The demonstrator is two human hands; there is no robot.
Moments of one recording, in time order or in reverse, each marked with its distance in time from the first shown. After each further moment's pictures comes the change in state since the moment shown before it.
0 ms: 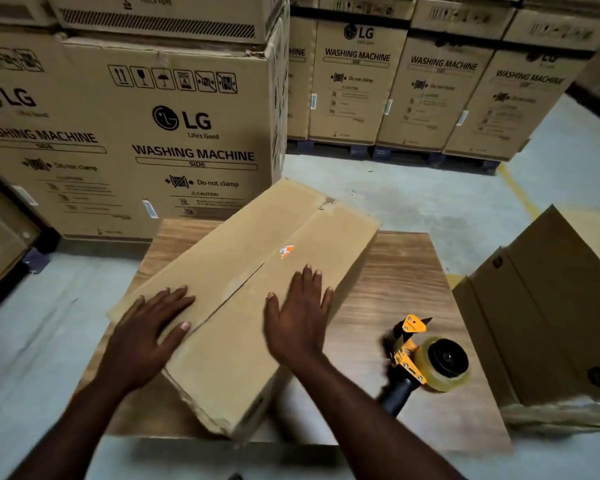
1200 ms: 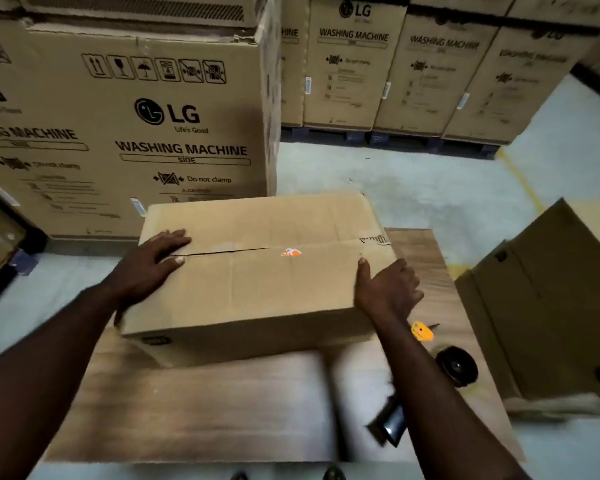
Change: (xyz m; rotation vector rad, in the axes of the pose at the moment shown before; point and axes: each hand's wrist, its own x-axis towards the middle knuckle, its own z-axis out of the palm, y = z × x) left_hand 0.175 -0.053 -0.019 -0.121 -0.156 0.025; right_hand 0.106 0.111 -0.054 -0.111 0.183 0.539
